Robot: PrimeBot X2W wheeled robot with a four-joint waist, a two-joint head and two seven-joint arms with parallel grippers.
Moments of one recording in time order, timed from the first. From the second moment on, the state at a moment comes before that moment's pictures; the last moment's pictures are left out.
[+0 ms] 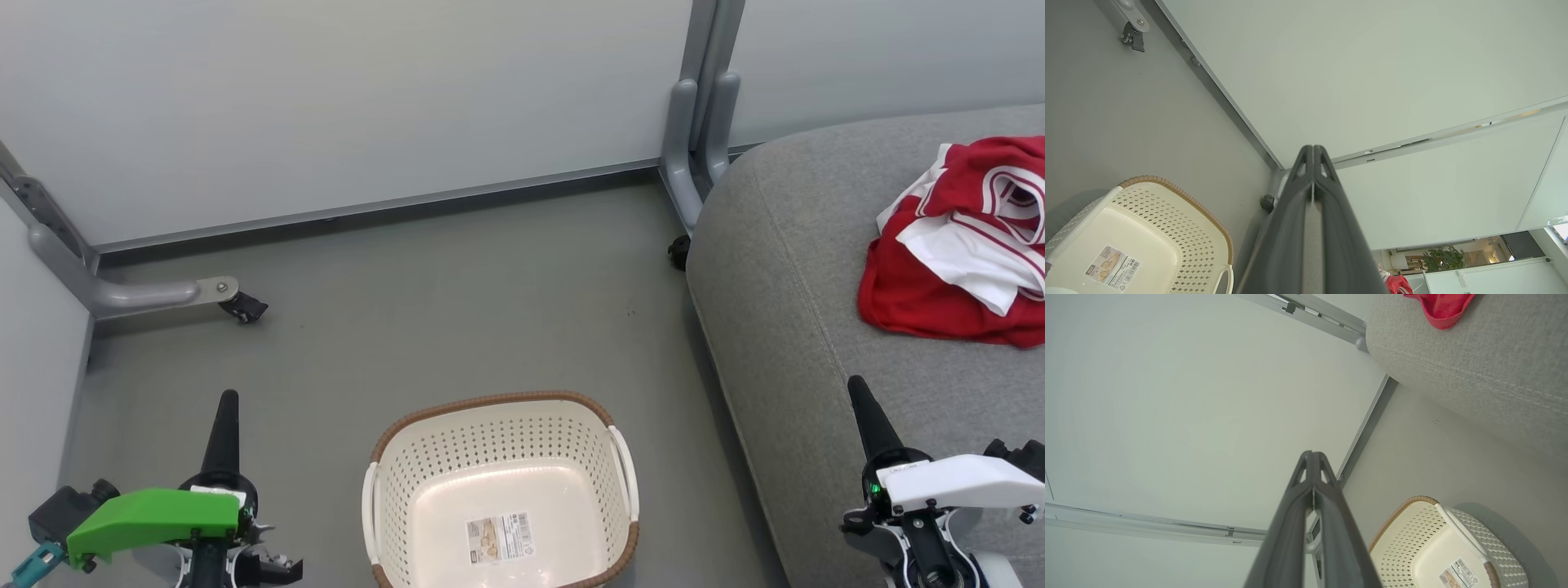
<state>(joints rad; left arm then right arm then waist) -0.08 0.05 0.07 0.24 -1.28 -0.11 0.03 -0.08 -0.04 -0.09 0.23 1.29 0.13 0.03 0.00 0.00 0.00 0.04</state>
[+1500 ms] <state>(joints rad) -0.10 0.05 0.11 0.25 -1.61 -0.13 0.11 -0.10 -0.05 -0.11 0.24 1.61 0.13 0.11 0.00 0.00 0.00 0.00</state>
